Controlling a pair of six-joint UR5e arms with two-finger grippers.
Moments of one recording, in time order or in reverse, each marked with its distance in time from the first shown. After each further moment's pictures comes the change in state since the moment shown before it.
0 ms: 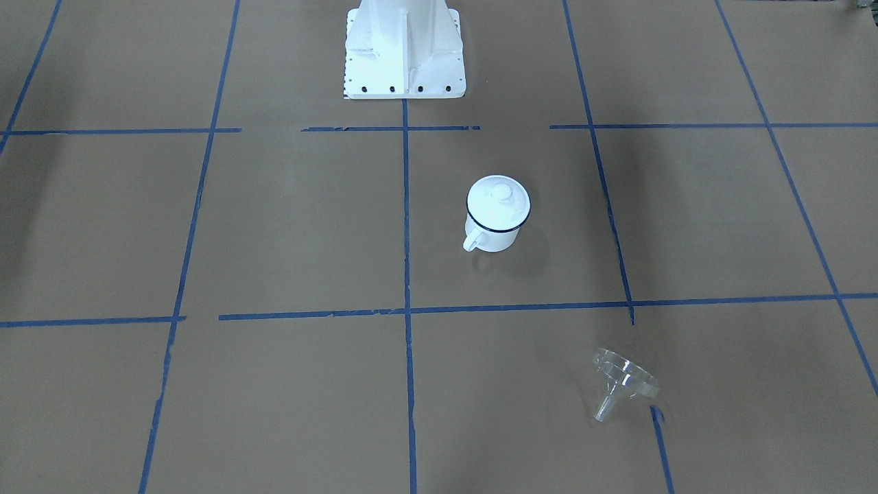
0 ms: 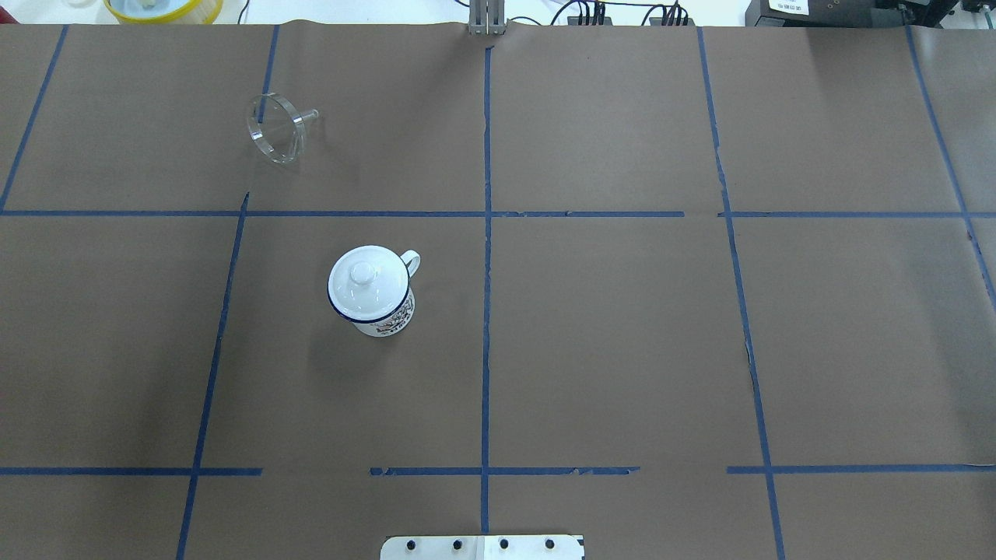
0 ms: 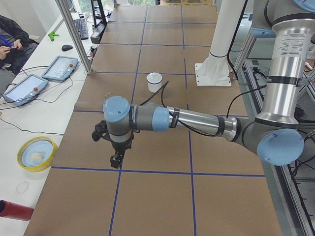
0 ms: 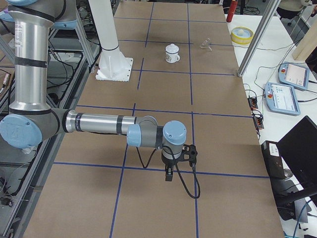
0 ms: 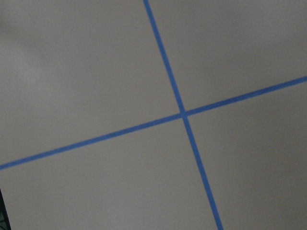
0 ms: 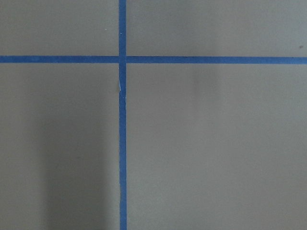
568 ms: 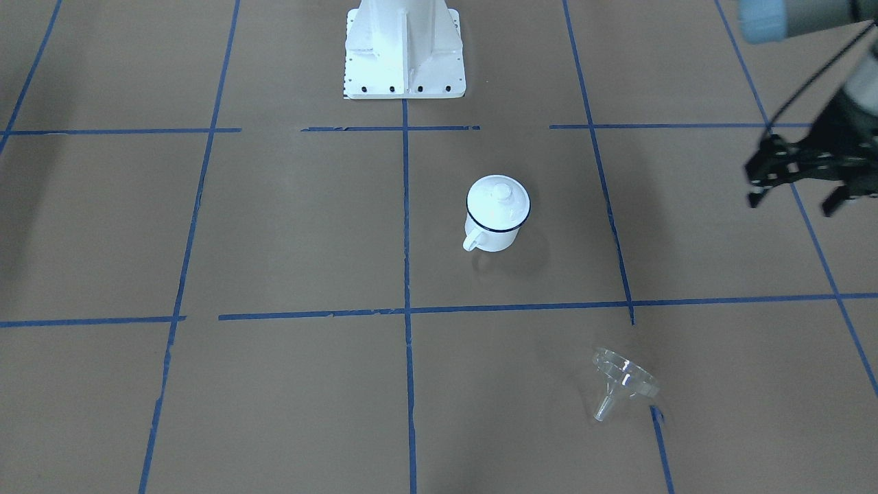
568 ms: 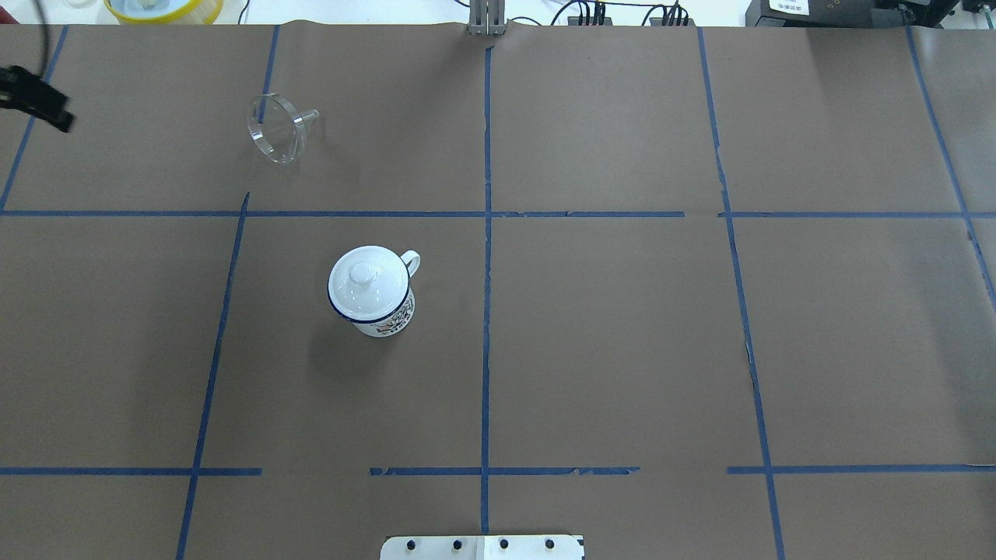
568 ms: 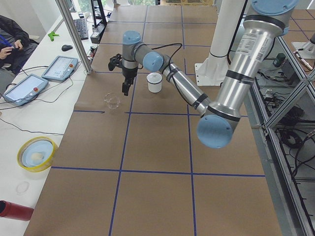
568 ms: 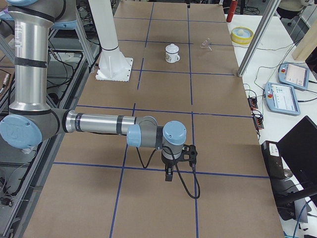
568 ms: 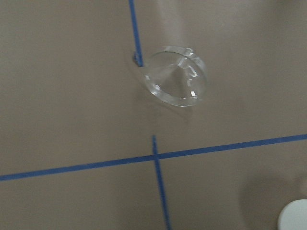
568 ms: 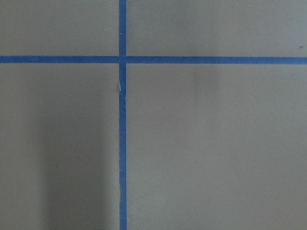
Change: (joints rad) left arm 0.336 -0.234 -0.289 0.043 0.099 -0.506; right arm 0.000 0.000 0.000 0.000 0.000 0.000
